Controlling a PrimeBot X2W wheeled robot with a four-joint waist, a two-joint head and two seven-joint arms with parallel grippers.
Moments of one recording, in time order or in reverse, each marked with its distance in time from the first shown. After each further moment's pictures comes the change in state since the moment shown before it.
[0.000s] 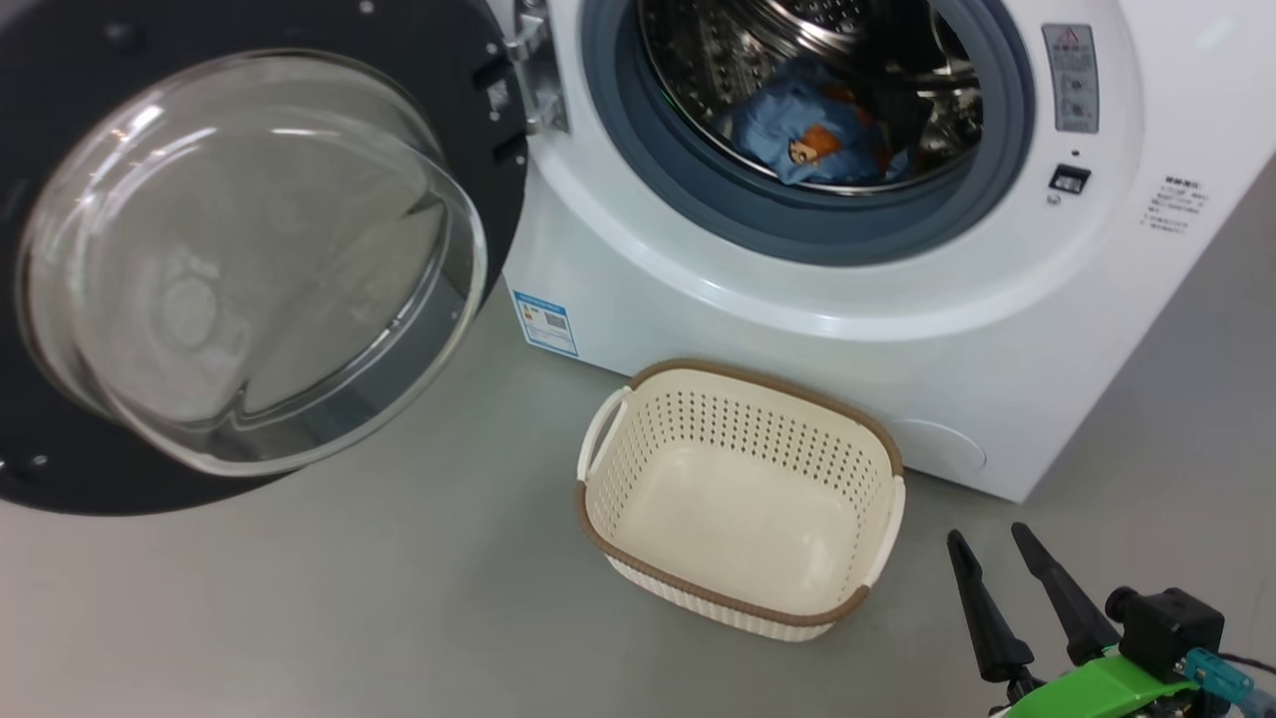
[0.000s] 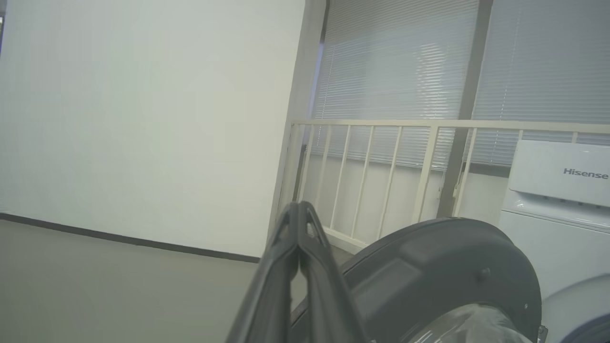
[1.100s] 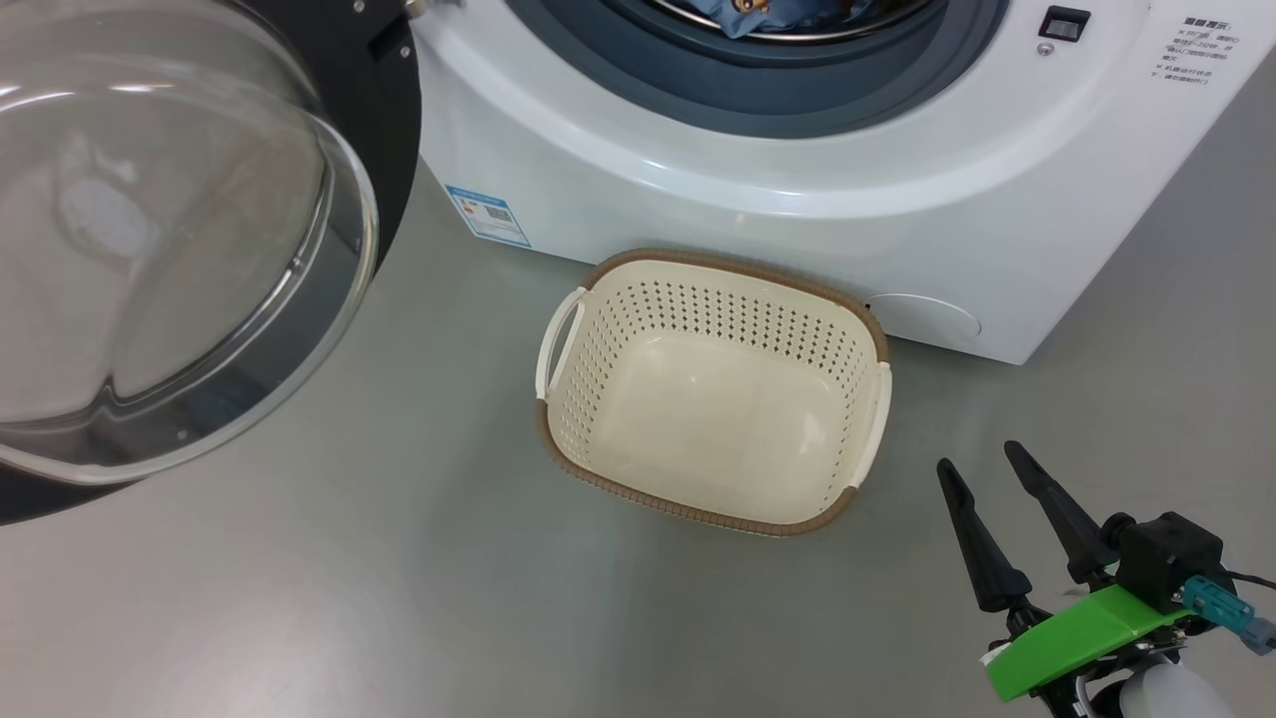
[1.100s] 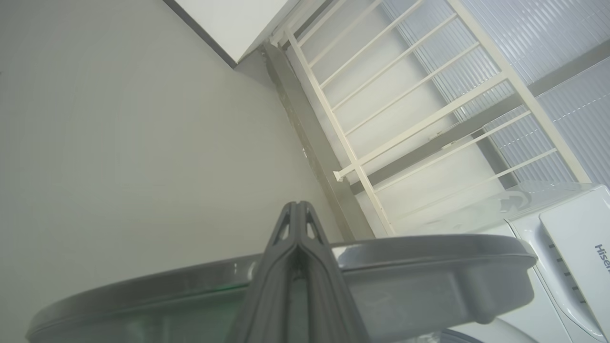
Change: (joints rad) left arm -0.434 0.230 -0.108 0.619 -0.766 0.000 0.624; right arm -0.116 -0.076 0.063 -0.020 -0.023 0.000 0.000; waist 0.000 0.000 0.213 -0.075
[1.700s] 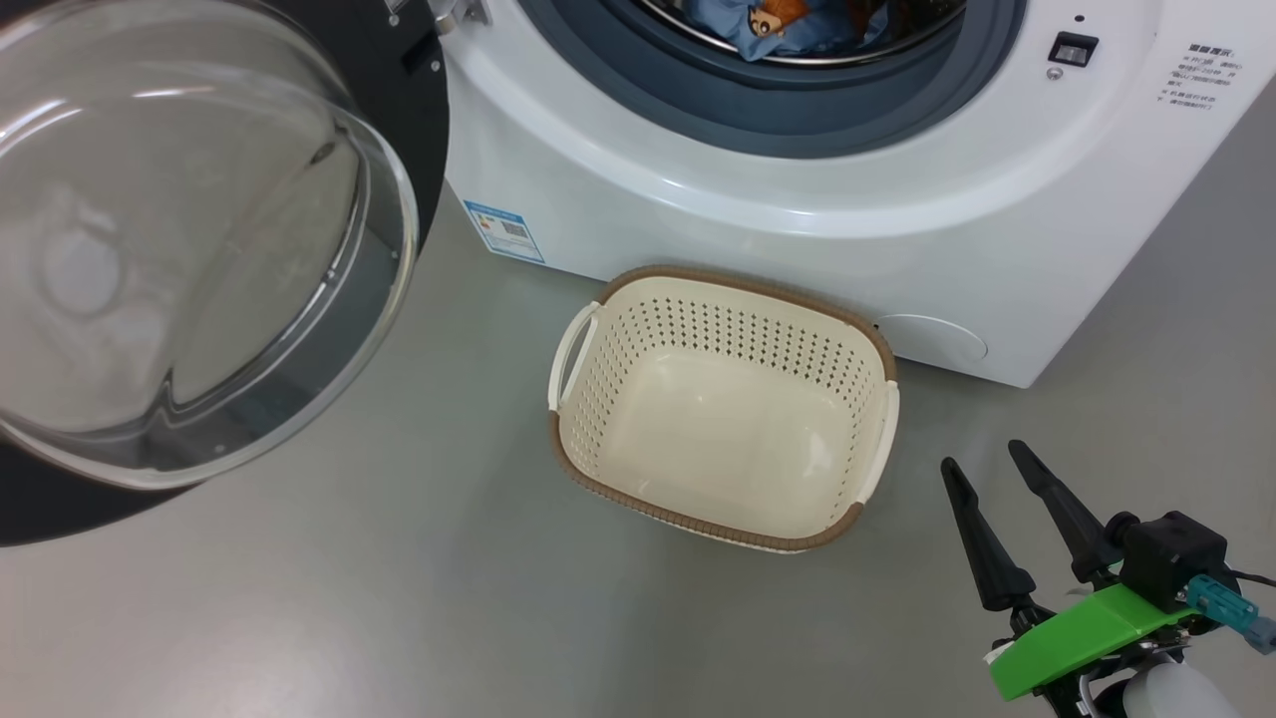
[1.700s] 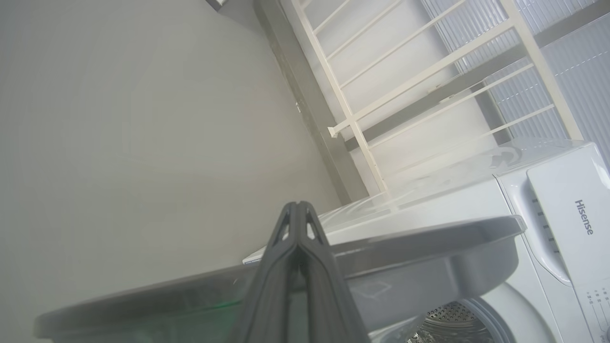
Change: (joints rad) left arm -0.001 0.025 -0.060 -0.014 -0.049 0.000 0.218; right arm -0.002 -0.004 -0.004 0.001 0.000 0.000 0.000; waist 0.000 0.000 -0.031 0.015
